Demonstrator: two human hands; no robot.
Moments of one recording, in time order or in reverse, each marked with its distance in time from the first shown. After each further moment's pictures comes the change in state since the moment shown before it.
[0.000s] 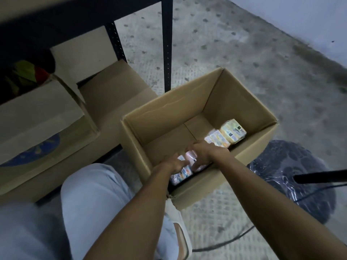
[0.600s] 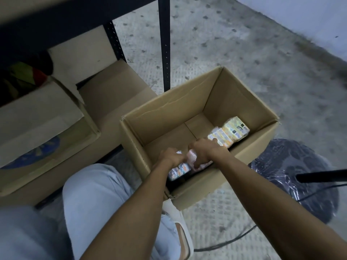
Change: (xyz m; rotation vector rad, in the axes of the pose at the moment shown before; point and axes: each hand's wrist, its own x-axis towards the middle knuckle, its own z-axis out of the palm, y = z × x) left_hand 0.000 0.010 -0.017 -0.084 0.142 0.003; right_hand -0.008 -0.006 -0.013 -0.121 0.061 0.037
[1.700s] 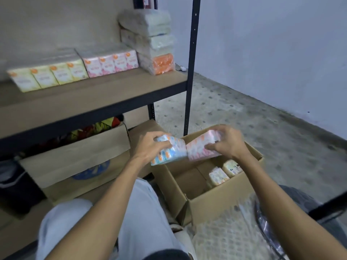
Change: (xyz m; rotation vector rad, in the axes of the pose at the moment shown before) left_hand -0.210 -0.016 -0.158 -0.311 0.508 0.644; right_hand -0.200 -0.050 -0.112 0.497 1.016 -0.054
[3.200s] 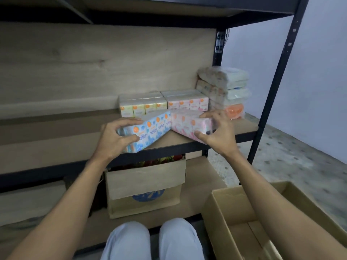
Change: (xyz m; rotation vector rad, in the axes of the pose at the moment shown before) left_hand -0.064 0.009 -0.281 0.139 0.587 0.420; right_hand 0.100 -0.241 0.046 0.454 0.265 -0.621
